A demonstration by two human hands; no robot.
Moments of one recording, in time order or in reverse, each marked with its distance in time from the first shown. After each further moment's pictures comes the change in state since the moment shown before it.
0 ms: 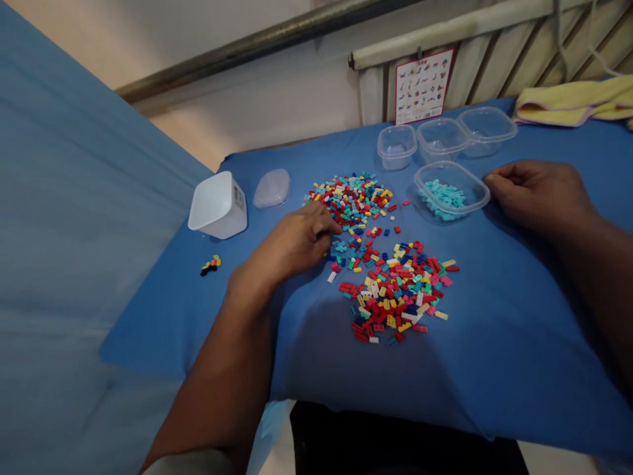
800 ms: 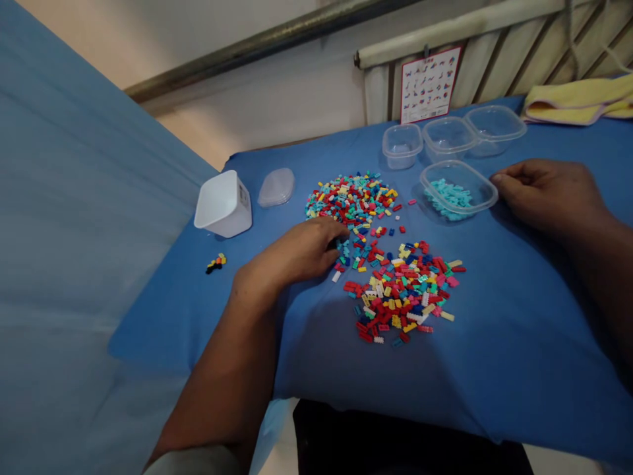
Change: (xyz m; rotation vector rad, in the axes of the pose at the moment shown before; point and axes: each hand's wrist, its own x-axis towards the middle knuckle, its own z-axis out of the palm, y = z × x) left_hand 0.004 0.017 -0.006 0.052 -0.310 -0.115; right_hand -0.004 -0.012 -0.004 -0.017 -0.003 0.065
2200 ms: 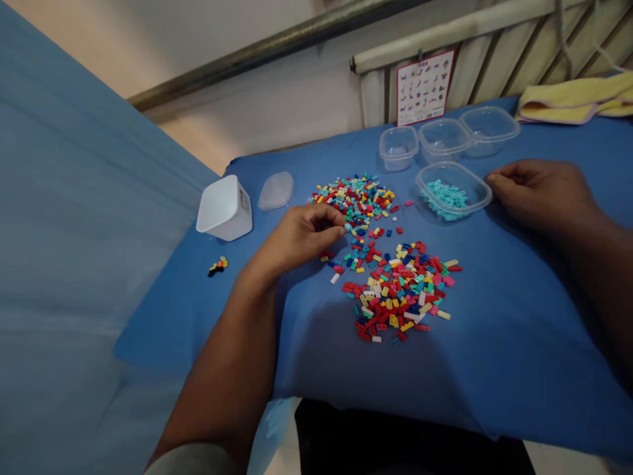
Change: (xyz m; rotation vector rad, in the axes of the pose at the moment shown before) left_hand 0.007 -0.008 0.006 -0.772 0.287 -0.147; right_hand 0.006 0.013 0.005 -0.010 -0.015 -0.016
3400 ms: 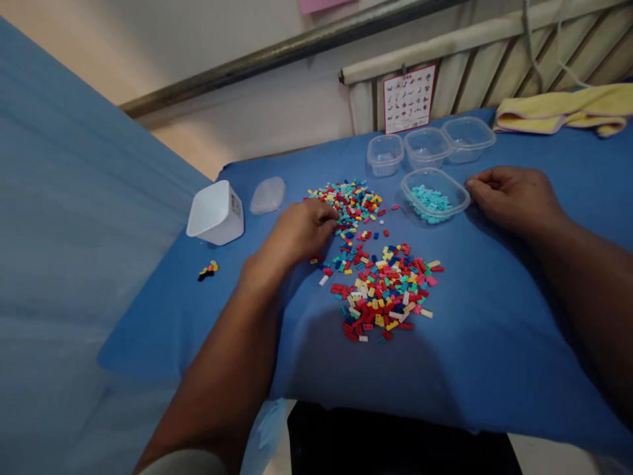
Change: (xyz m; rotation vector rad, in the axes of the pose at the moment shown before) left_hand 0.030 0.013 0.008 0.686 0.041 0.062; right_hand 0.003 0.003 0.002 0.028 0.014 -0.104
